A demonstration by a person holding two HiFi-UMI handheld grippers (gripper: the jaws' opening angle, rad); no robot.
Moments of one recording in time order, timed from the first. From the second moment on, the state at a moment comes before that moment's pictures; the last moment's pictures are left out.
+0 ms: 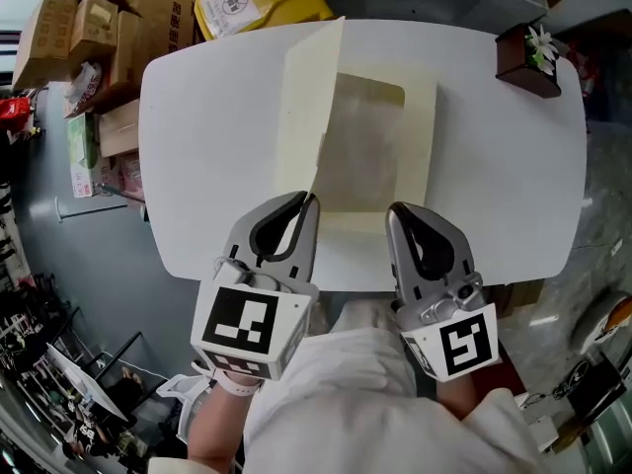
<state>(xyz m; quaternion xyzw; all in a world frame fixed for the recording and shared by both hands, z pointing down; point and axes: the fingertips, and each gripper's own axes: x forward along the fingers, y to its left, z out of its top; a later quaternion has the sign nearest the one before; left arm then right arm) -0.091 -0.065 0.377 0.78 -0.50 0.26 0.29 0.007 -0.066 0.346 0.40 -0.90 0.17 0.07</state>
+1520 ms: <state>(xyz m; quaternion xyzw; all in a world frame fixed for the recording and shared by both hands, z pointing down) 0.070 -0.068 0.527 0.77 -0.33 0.33 0.42 0.099 -0.105 0.424 0.45 -0.86 0.22 0.10</state>
